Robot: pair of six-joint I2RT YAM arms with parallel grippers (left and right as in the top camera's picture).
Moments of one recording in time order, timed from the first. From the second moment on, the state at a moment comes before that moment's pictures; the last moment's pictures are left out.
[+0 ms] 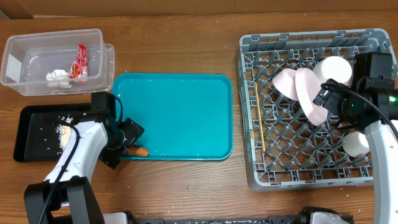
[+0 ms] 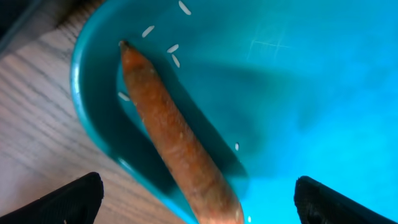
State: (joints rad) left arm 0.11 1.52 0.84 -0.84 0.06 -0.84; right arm -0.12 1.33 1.37 -1.23 0.13 0.47
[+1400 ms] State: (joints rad) left arm 0.11 1.57 0.93 -0.76 0.01 -0.77; right arm -0.12 1.33 1.37 -1.24 0.13 0.47
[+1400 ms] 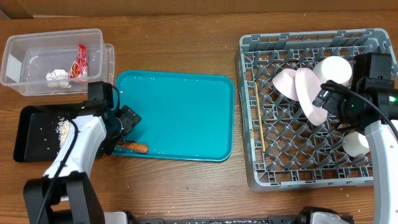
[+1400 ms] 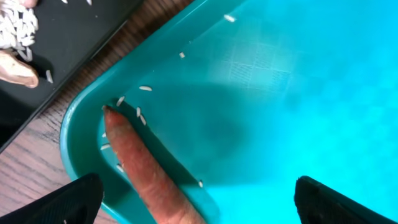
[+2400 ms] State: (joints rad) left arm 0.07 1.70 0.92 -0.71 -0.01 -0.75; right arm -0.12 1.33 1.37 -1.24 0.13 0.47
